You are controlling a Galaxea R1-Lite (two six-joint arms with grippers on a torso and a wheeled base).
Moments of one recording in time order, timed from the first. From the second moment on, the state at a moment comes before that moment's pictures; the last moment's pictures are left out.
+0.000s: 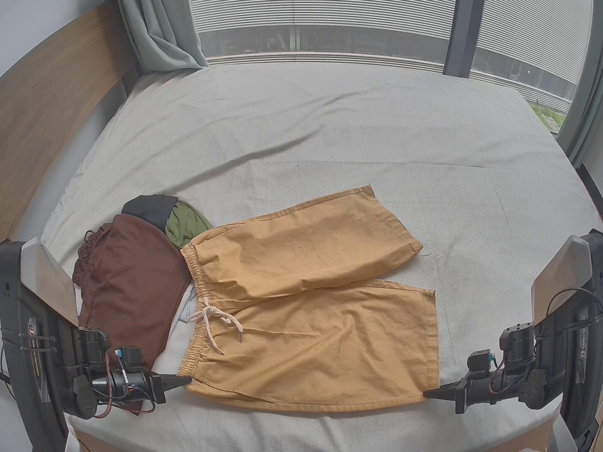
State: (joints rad) left arm 0.10 2.43 -0.05 -1.55 -0.79 -0.05; right arm 0.11 2.45 -0.02 -1.54 0.73 -0.05
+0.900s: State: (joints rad) left arm 0.10 2.36 -0.02 -1.55 -0.79 -0.05; right arm 0.11 2.41 -0.05 -1.54 0.79 -0.07
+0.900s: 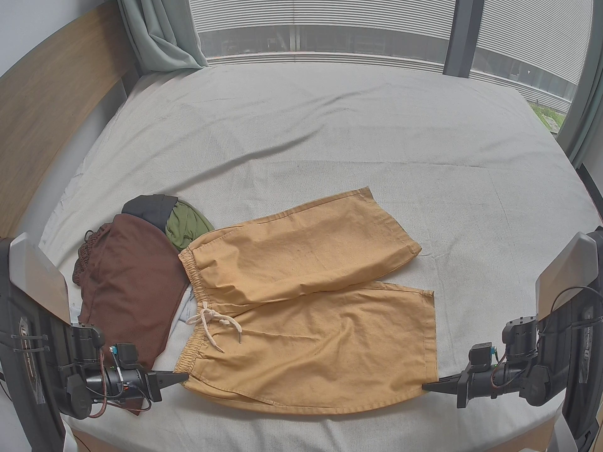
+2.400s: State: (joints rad) left arm 0.00 2.15 -0.12 -1.55 -0.77 -0.33; right arm 0.11 2.17 -0.20 -1.54 0.81 0.13
